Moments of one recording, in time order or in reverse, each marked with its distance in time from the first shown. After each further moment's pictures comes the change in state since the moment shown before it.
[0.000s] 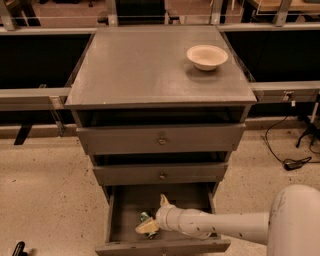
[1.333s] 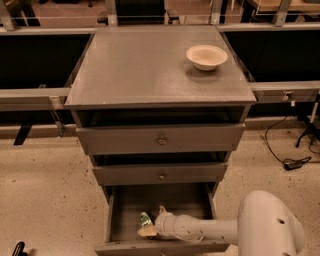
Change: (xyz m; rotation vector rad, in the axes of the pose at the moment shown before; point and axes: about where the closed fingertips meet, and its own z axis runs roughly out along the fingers) arm 0.095 -0.012 0.084 0.006 0.076 0.108
